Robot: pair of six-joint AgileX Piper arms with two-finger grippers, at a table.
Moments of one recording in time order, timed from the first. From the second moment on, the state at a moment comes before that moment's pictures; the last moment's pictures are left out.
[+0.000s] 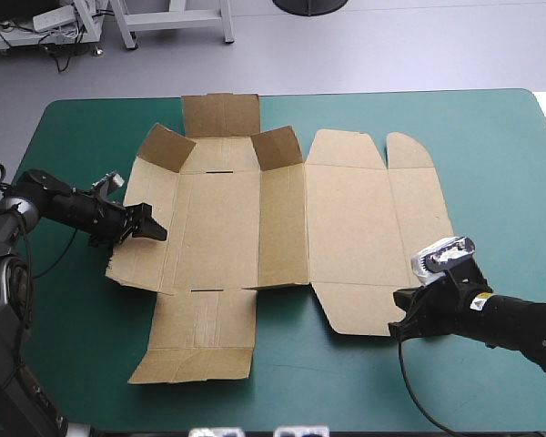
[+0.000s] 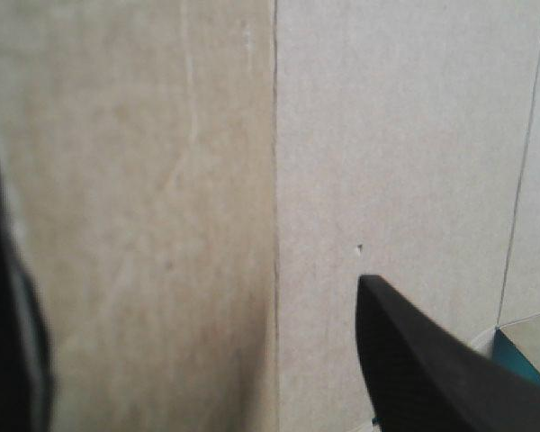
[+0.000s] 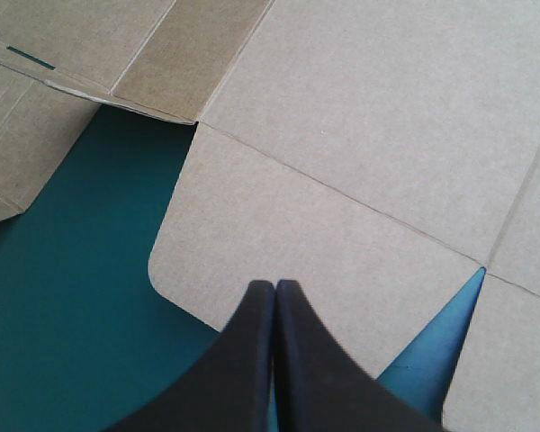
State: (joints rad) left arm 0.26 1.91 -1.30 -0.77 1.20 0.59; right arm 0.19 0.83 -0.67 0.55 0.82 -0.48
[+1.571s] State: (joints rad) left arm -0.33 1.65 -2.04 -0.09 1.25 0.88; right arm 0.19 0.83 -1.15 0.49 0.93 -0.53
